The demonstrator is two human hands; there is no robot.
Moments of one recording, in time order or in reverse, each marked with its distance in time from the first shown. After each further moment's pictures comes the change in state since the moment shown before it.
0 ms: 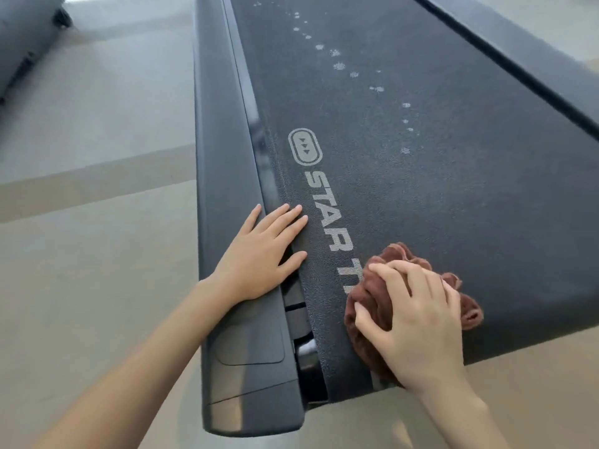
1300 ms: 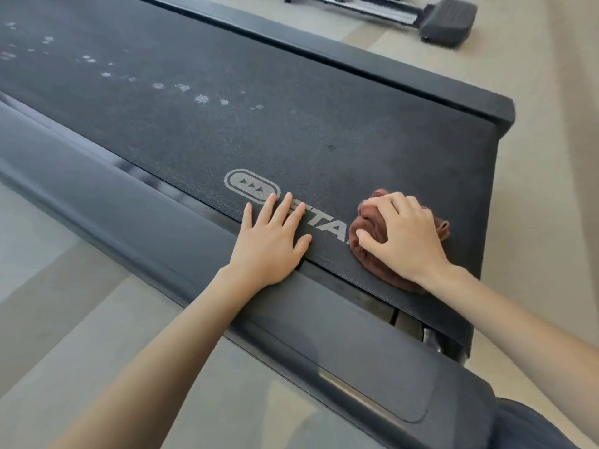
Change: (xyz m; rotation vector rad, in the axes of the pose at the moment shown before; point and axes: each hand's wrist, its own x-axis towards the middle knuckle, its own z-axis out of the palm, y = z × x) left_hand 0.122 -0.087 0.005 -0.070 -0.094 0.587; right_hand 0.080 -0.076 0.039 -0.263 0.096 0.586
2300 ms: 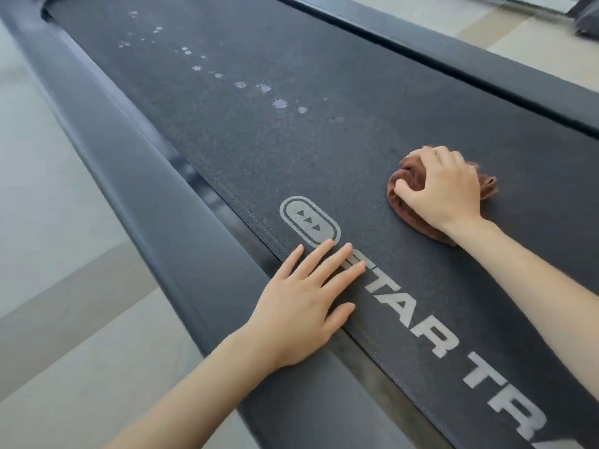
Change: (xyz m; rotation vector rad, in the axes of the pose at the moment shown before) left_hand -0.008 -0.012 -0.013 -0.038 -0.035 0.038; right_hand 0.198 0.001 0.057 0.031 0.077 -0.111
